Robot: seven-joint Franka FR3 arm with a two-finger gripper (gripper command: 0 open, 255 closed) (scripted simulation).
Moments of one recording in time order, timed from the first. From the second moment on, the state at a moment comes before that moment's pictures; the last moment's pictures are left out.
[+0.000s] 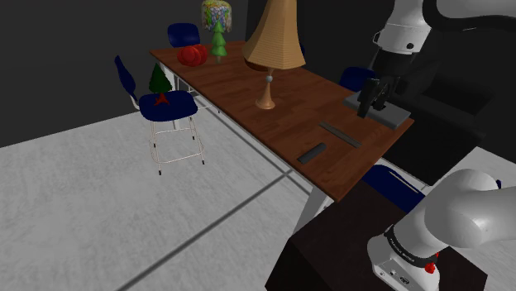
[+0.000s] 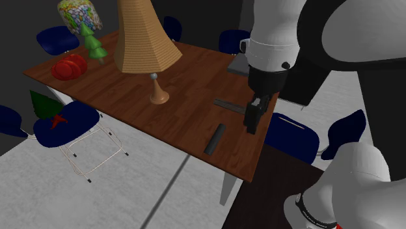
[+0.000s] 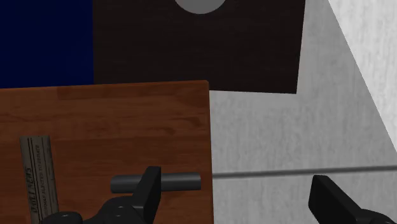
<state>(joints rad) 0.01 -0.74 0.03 -2.30 0.06 1.46 0.04</state>
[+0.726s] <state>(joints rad) -0.11 -0.53 0.08 -2.40 0.15 1.76 0.40</state>
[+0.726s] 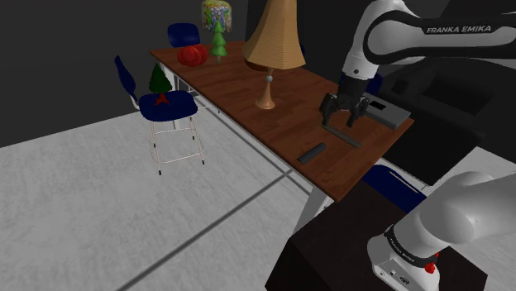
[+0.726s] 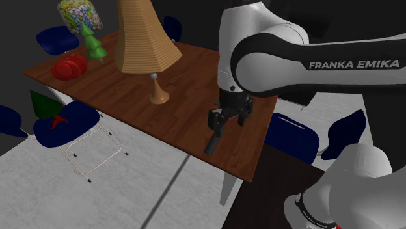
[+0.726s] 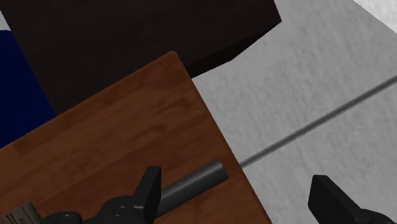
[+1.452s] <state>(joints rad) -0.23 -0.24 0.09 -2.47 0.24 2.14 0.77</state>
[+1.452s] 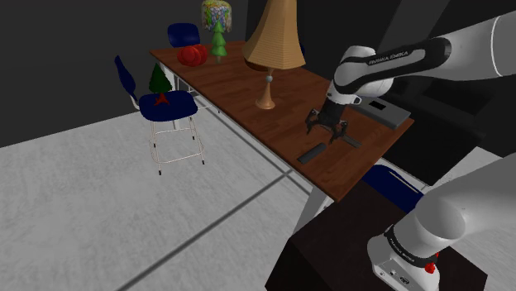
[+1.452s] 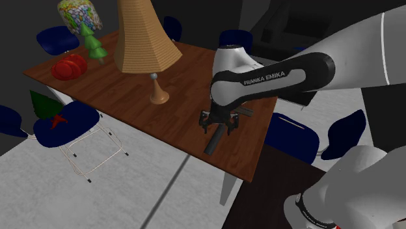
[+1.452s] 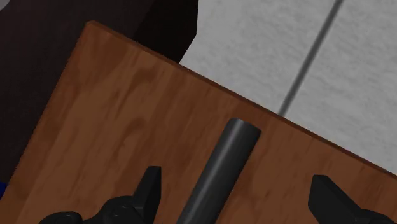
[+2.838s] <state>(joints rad) -0.28 0.08 0.07 -2.50 0.38 2.51 0.96</state>
